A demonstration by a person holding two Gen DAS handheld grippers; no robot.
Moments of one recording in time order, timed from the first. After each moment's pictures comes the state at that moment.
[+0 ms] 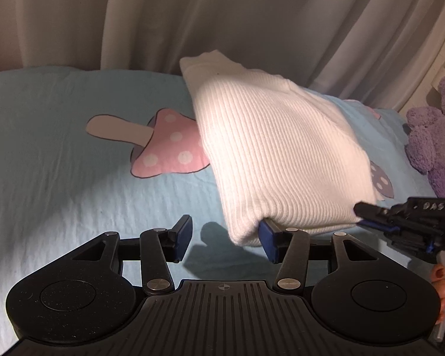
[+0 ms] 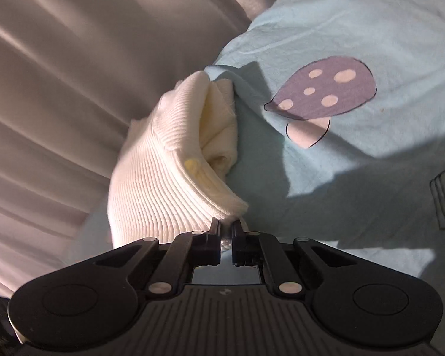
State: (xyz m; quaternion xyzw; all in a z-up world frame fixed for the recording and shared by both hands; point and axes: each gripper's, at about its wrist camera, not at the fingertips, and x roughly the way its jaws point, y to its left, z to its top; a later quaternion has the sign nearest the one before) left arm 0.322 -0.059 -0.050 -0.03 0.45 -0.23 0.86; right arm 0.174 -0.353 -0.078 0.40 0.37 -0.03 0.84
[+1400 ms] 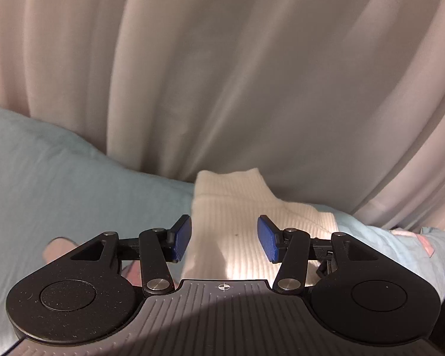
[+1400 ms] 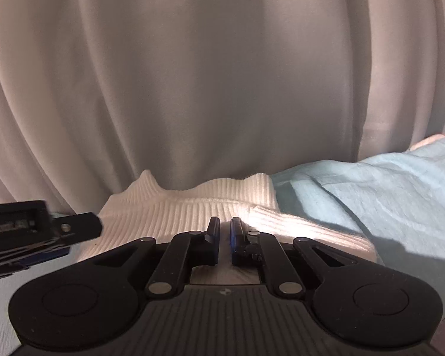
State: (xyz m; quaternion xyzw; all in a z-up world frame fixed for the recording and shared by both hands) left arm 0.455 -0.135 -0.031 -0.11 0.35 -0.09 0.93; right arm 0.384 -0.309 -0.072 0.16 0.29 -0.04 0.94
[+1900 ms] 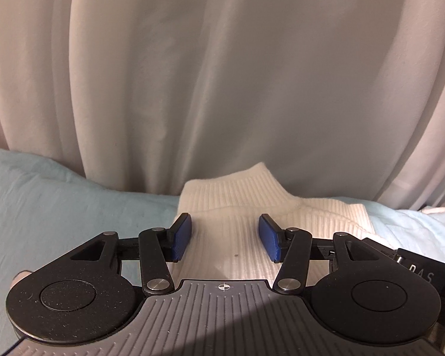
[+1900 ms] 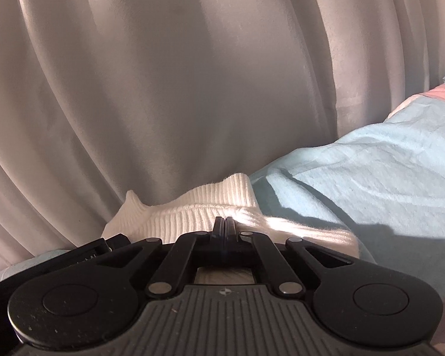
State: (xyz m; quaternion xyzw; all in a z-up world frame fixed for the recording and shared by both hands) left arm 0.476 -0.156 -0.063 -0.04 0.32 -0.08 0.94; right arm 0.375 -0.337 -0.084 0.24 0.27 -0.06 0.93
